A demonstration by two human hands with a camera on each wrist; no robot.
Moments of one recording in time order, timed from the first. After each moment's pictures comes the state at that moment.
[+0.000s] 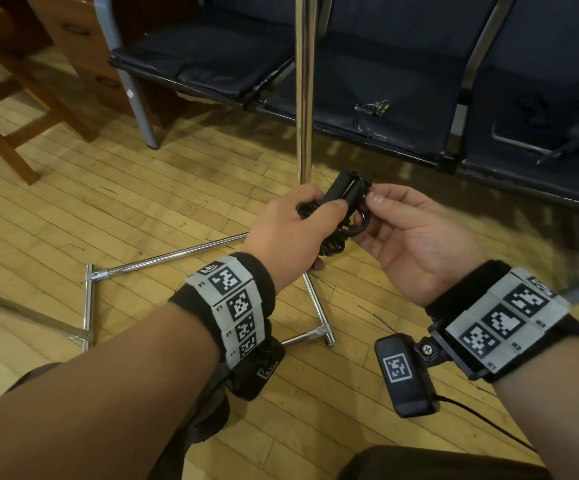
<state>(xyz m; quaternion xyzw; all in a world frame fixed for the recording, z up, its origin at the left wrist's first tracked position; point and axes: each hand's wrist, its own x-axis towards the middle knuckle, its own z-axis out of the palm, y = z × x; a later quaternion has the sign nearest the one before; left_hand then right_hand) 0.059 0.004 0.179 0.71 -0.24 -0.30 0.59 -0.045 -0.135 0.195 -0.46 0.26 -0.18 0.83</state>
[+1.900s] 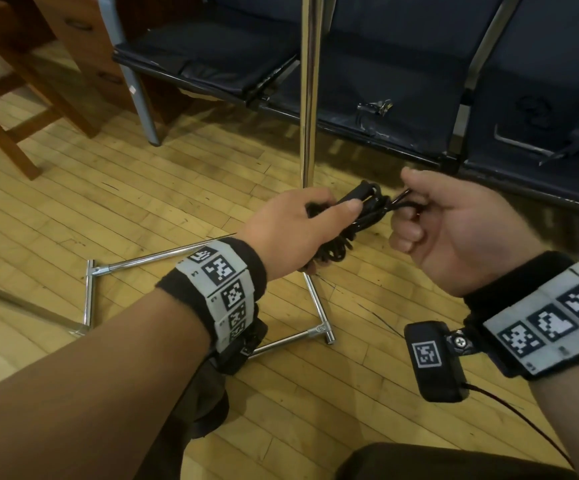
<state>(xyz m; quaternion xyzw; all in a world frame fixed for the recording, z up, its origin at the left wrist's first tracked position) 0.075 0.012 0.183 0.73 -0.35 -0.33 0.48 -0.061 -0.152 0.223 -0.55 0.27 -0.11 0.78</state>
